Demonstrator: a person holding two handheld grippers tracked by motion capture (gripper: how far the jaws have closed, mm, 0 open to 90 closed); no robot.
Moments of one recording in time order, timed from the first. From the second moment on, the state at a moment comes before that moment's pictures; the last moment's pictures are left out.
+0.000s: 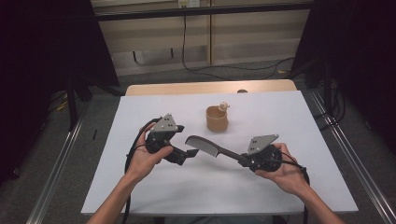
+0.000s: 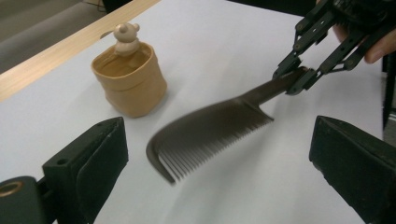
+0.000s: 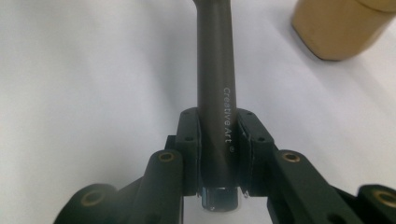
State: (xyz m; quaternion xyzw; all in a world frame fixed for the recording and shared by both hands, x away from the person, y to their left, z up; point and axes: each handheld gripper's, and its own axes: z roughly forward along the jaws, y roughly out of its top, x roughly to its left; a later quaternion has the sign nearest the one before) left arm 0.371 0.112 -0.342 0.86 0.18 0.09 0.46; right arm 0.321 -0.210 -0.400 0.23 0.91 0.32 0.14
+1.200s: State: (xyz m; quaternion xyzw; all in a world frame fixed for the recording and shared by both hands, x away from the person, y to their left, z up) left arm 0.337 0.135 -0.398 0.82 0.24 0.14 0.51; right arm 0.309 -0.234 -0.431 0.31 0.81 0.47 0.15
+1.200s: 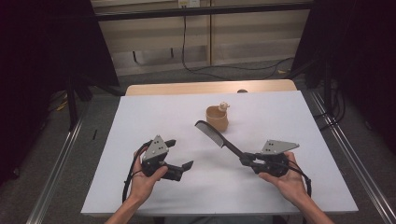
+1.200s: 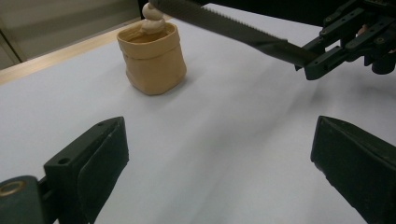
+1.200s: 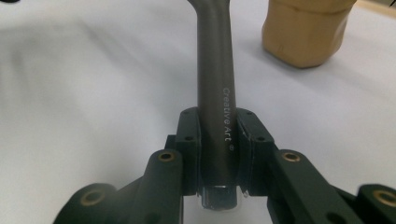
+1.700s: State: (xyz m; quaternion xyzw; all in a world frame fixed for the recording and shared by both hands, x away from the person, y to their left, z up) left arm 0.332 0.137 -0.400 0.80 0.24 0.15 0.52; right arm 0.305 -0.233 -0.429 0.30 0.78 0.53 0.16
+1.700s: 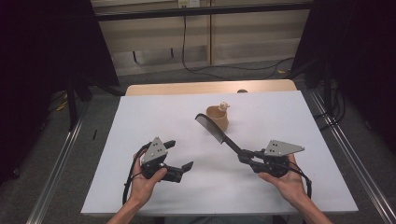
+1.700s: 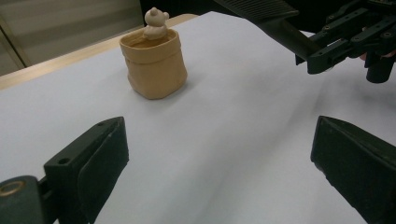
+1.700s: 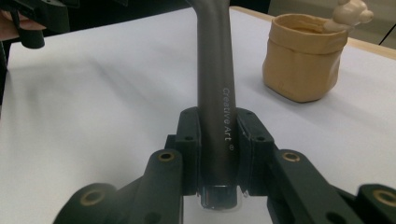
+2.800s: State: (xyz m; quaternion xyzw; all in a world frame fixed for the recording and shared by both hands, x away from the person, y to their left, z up) left arm 0.326 0.125 -0.403 0.76 0.22 0.15 0.60; right arm 0.298 -0.226 -0.426 0.24 0.72 0.63 0.15
